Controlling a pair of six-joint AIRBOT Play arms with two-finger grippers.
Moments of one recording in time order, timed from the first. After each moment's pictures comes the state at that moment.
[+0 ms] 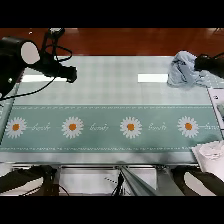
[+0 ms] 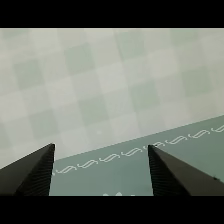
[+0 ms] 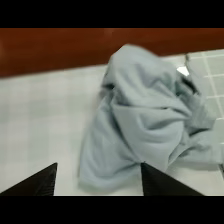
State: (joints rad) left arm -0.31 -1.32 1.42 1.60 -1.18 -1.59; right arm -0.16 -1.09 1.06 -1.66 0.49 1.78
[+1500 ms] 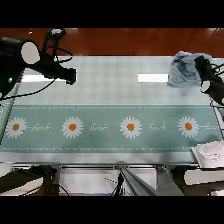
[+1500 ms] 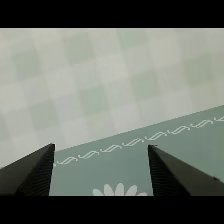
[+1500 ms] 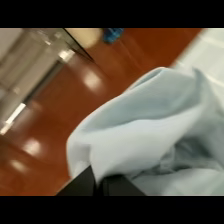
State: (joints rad) left arm -0.31 -1.32 1.42 1.60 -1.22 -1.58; right arm -0.26 -1.59 1.06 -1.52 -0.33 2.20
